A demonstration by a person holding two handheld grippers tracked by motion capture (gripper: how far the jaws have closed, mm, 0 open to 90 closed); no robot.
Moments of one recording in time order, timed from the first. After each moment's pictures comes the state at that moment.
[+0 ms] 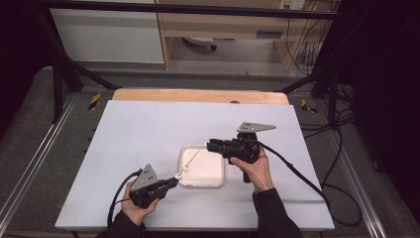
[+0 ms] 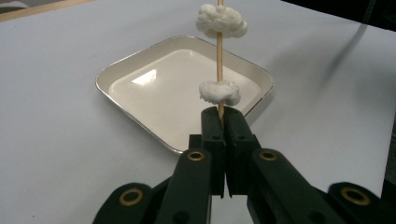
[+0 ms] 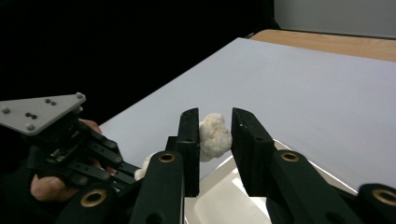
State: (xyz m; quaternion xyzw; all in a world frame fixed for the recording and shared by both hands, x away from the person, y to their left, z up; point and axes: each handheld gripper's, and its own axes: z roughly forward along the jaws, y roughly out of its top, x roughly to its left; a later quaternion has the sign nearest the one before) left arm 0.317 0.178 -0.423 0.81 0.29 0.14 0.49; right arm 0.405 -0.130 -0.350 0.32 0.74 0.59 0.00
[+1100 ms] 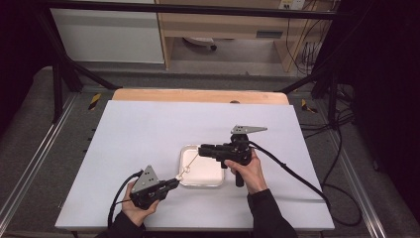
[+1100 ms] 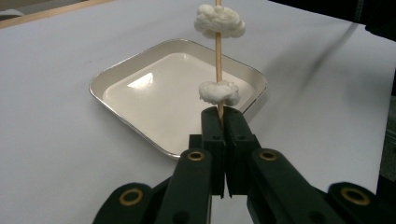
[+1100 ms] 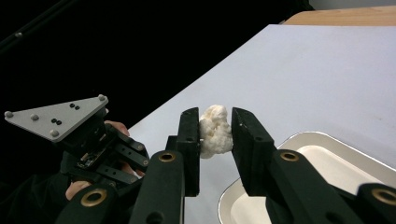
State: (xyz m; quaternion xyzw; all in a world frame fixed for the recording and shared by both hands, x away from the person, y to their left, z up) left arm 0.315 0.177 -0.423 0.81 0.28 0.15 0.50; right arm 0.407 -0.115 -0.365 0.32 0.73 0.60 -0.07
